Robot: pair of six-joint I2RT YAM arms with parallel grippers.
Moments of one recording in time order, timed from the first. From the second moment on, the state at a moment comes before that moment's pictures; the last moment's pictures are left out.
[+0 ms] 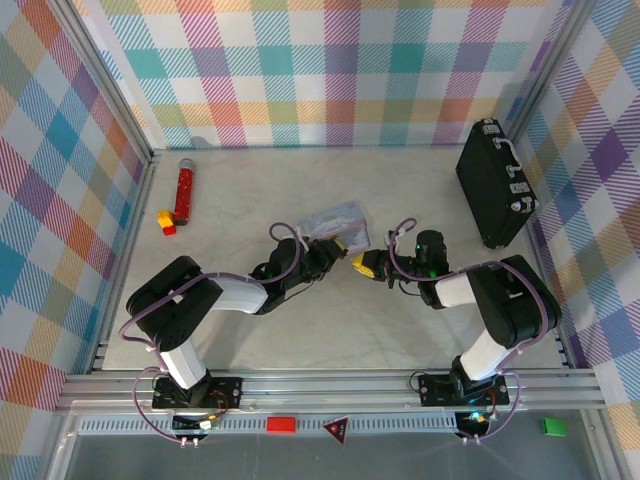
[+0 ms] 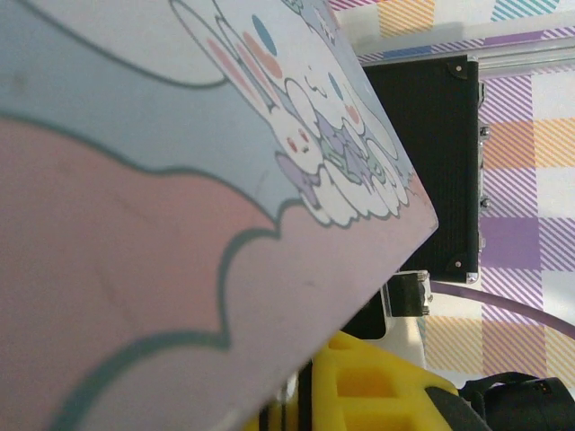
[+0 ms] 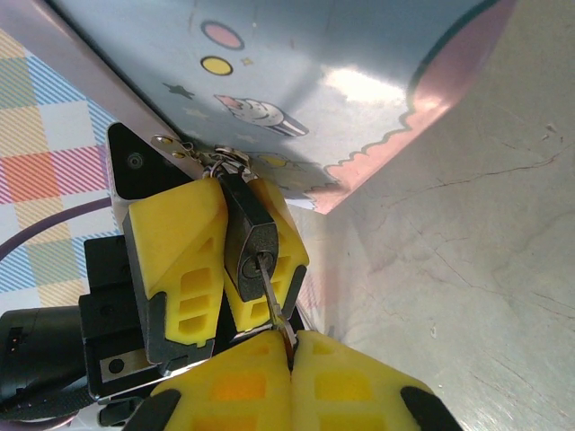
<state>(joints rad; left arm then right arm) -0.77 1.72 0.66 0.78 0.12 -1.39 0.33 1.63 0.43 0.86 -0.94 1.33</state>
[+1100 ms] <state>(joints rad) -0.77 1.72 0.67 0.78 0.09 -1.38 0.32 1.66 0.47 0.87 -0.98 1.48</state>
